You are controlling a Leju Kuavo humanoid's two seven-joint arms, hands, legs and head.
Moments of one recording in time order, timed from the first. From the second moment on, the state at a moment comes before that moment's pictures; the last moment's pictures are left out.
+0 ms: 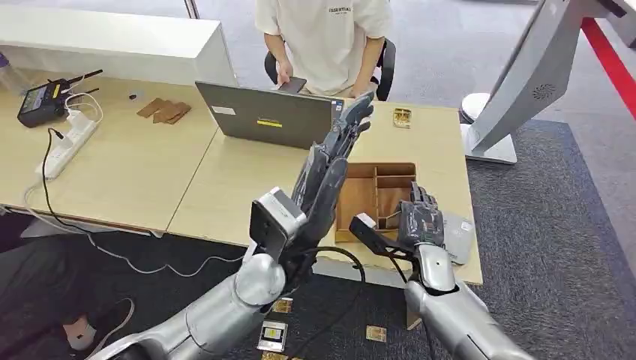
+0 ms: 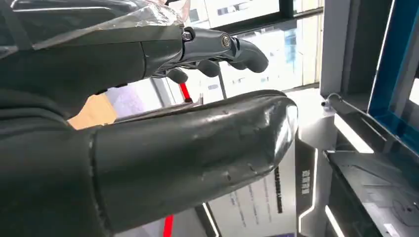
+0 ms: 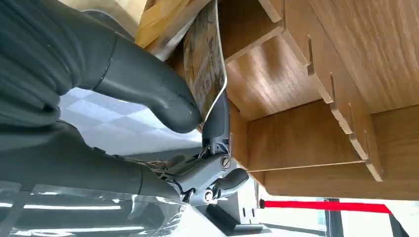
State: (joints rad) left arm -0.55 -0.13 -1.03 -1.47 0.01 0.49 -0.33; right arm -0.72 -0.03 0.92 -0.52 0.93 -0.50 0.27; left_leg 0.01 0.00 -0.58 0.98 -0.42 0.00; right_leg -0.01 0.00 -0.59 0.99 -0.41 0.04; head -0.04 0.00
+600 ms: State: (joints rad) left arm -0.56 -0.14 -1.05 -1.44 0.03 0.48 -0.34; right arm -0.76 -0.09 0.85 -0.76 0.98 -0.57 0.35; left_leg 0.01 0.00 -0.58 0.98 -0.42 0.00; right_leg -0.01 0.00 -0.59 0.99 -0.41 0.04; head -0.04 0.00
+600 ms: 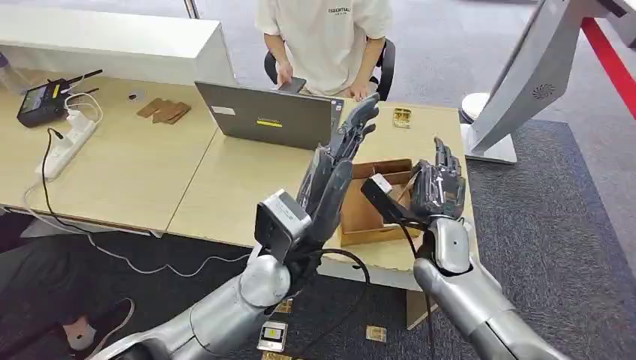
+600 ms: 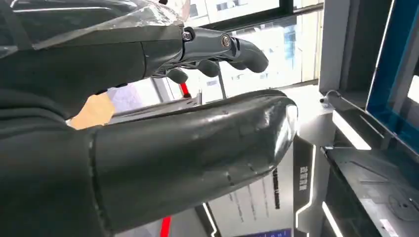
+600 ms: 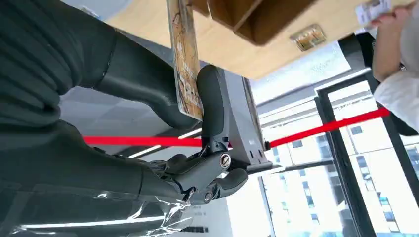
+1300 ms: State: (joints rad) left arm -0.57 -0.17 -1.06 -1.40 0.07 0.45 -0.41; right arm -0.93 -0.10 0.82 -0.82 1.05 -0.43 0.35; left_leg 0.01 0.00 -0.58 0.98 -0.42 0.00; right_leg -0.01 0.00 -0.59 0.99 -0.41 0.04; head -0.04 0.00
